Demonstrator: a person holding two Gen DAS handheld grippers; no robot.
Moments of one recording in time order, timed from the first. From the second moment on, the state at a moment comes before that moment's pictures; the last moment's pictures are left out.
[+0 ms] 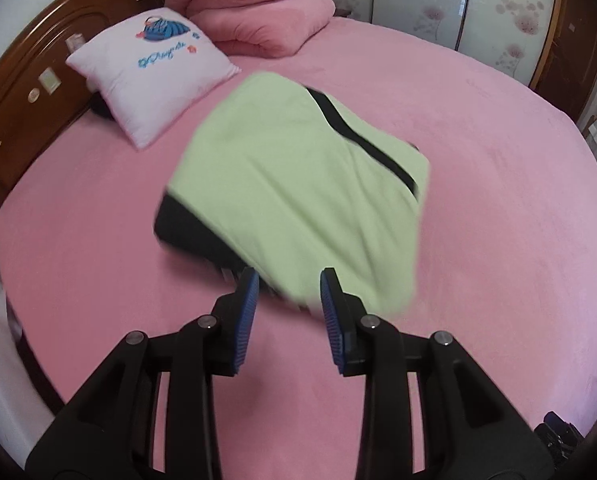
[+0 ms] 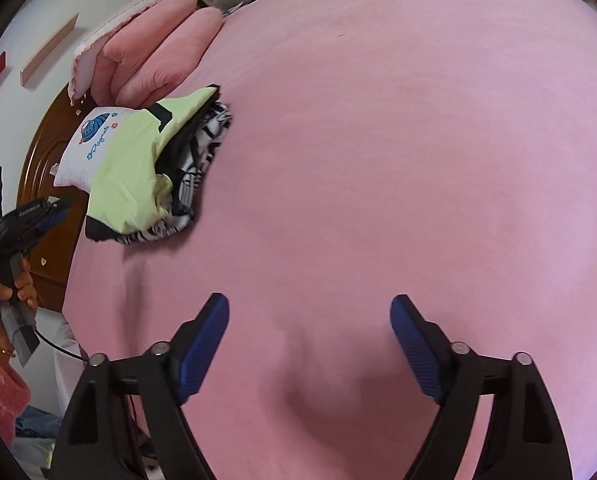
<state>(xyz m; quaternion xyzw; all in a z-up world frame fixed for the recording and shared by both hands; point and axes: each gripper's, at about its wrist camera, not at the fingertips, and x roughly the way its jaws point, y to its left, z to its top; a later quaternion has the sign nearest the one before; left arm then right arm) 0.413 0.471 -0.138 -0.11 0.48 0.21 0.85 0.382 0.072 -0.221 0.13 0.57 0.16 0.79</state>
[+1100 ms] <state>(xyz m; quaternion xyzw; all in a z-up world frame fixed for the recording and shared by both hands) 0.129 0.068 -0.022 -0.11 0.55 0.01 0.83 0.100 -0.154 -0.030 0.02 0.58 0.09 0.81</state>
